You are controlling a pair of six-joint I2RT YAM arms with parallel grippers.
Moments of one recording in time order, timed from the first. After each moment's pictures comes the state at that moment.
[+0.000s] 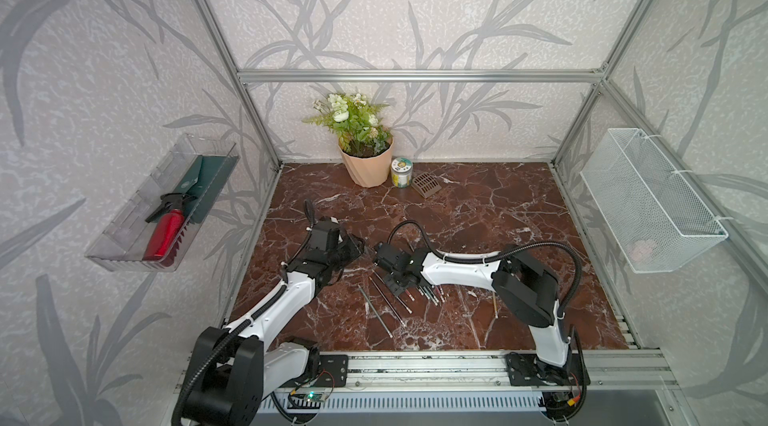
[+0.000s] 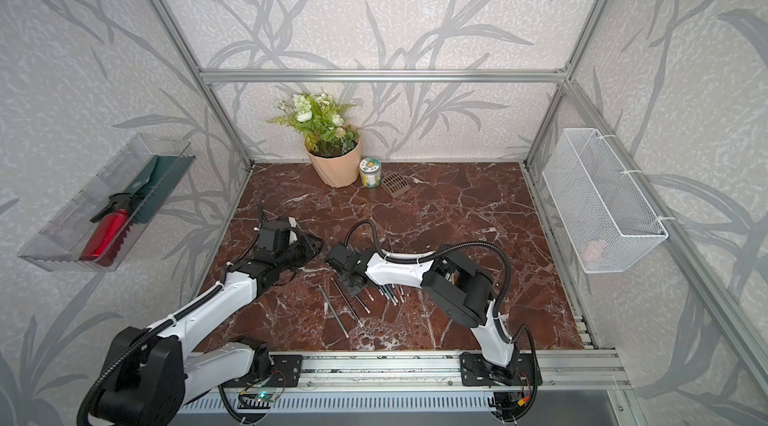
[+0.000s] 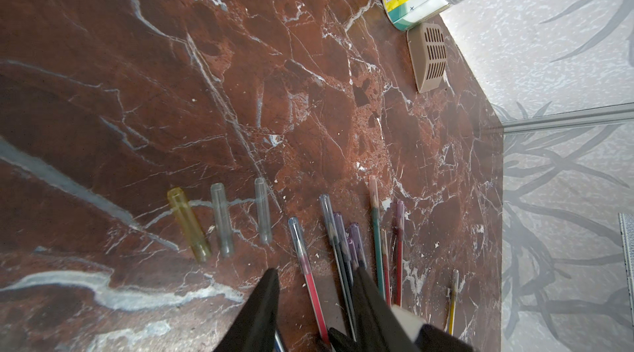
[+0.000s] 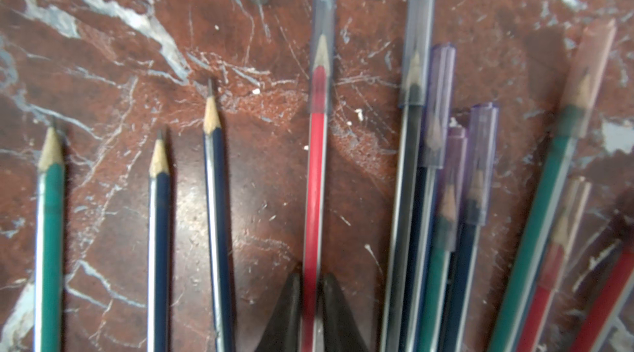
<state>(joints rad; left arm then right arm) -0.23 1.13 0.53 -0.10 0.19 -0.85 1.07 2.05 1.38 -0.52 0.18 0.35</state>
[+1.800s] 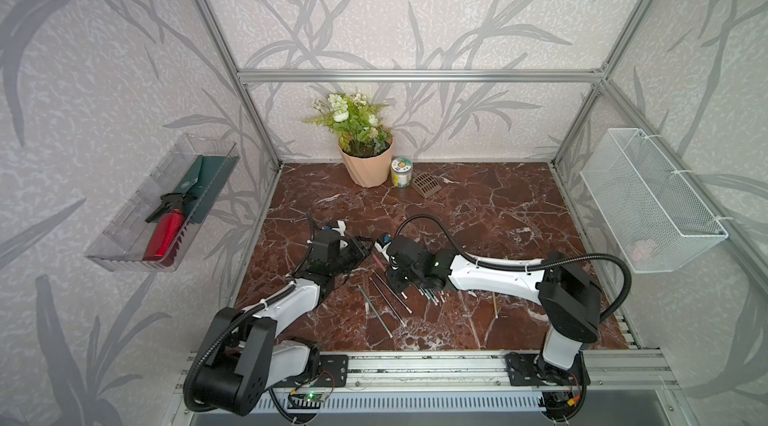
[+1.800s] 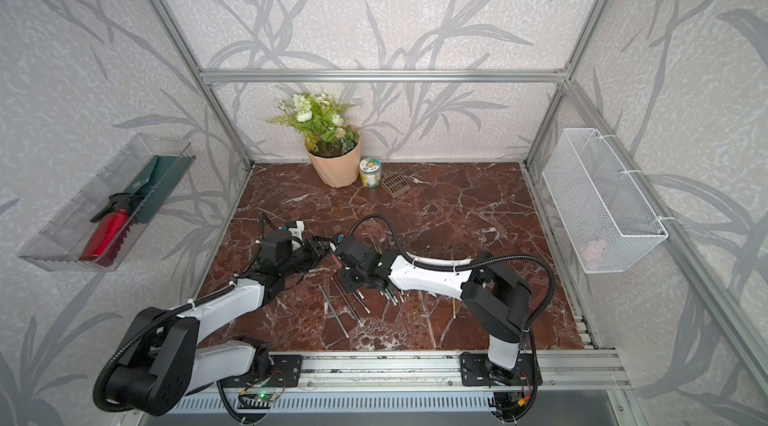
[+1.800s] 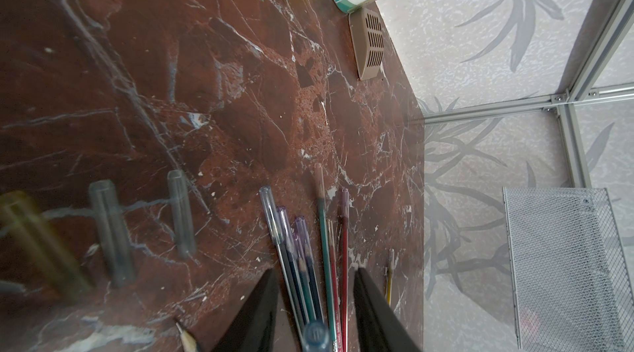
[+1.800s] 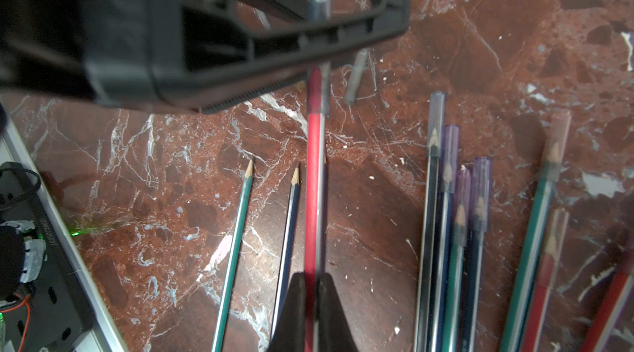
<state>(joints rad) -0.24 1.24 0.39 0.32 0.37 -1.00 1.07 1.79 1.20 -0.29 0.02 0.36</state>
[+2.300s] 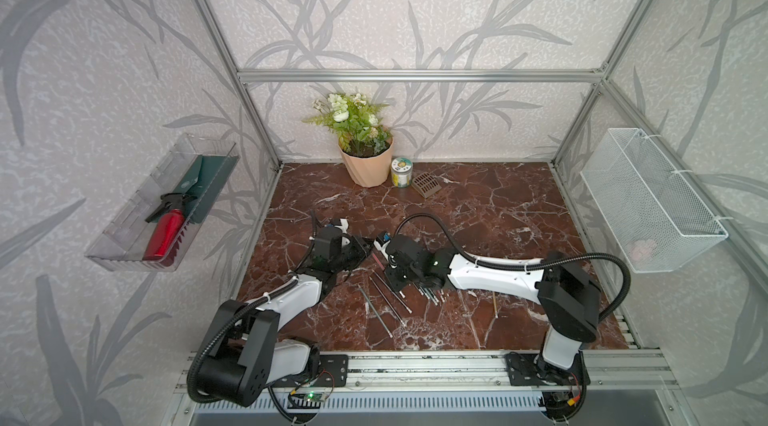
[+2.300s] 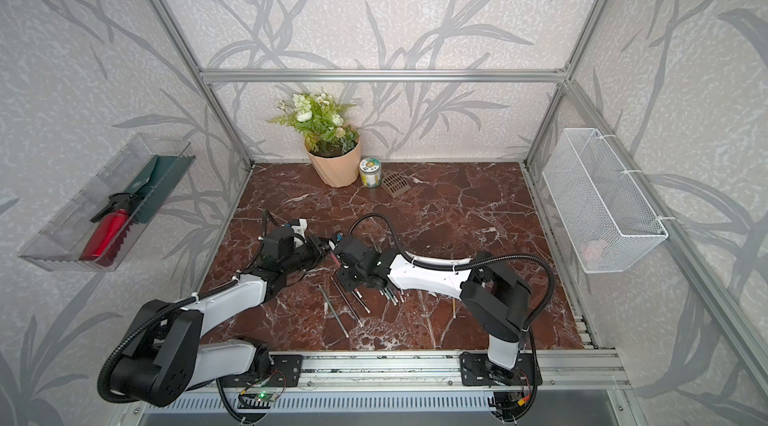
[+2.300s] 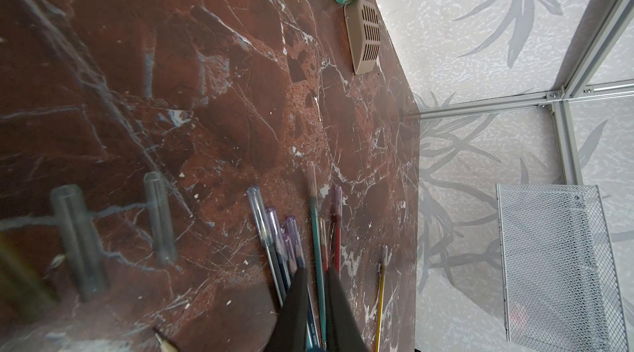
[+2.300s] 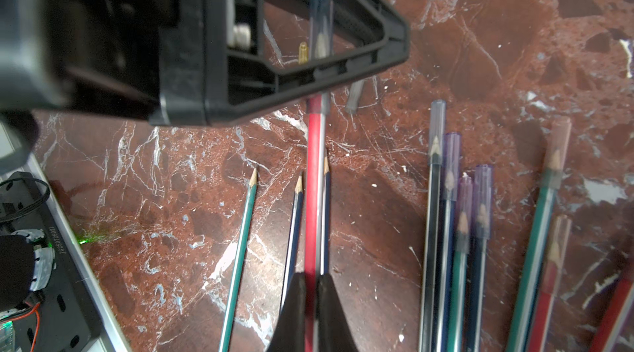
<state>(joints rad) -0.24 1.27 0.42 0.31 0.39 -1.00 1.07 1.80 1.21 -0.28 0.02 0.37</state>
